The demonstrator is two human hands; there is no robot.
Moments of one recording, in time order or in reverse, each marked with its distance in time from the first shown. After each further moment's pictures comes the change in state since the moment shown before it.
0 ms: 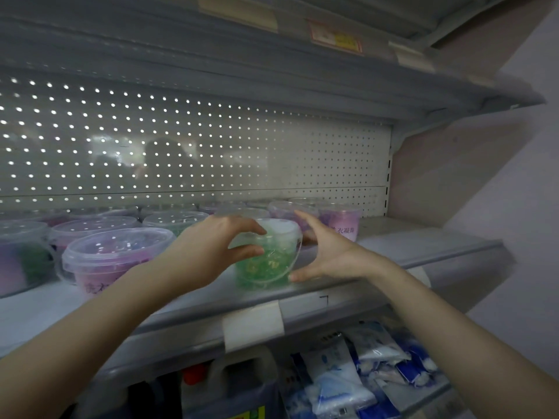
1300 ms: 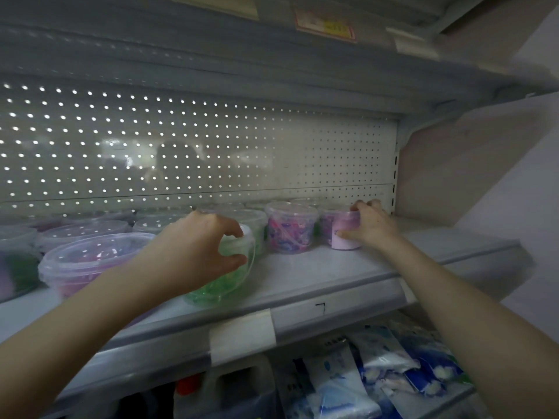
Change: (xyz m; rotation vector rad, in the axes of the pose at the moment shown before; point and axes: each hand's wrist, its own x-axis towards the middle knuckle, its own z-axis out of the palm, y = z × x) left_hand 0.004 0.007 -0.008 0.157 -0.001 -0.137; right_hand 0.067 0.107 -0.063 -0.422 0.452 0.304
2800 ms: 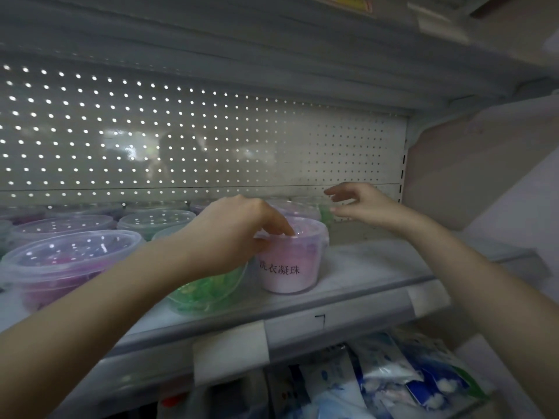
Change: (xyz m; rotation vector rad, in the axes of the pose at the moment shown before) left_hand 0.044 0.030 0.006 0.006 -0.068 0.221; right_hand 0.004 -0.035 -0.037 0.489 -0.219 -0.279
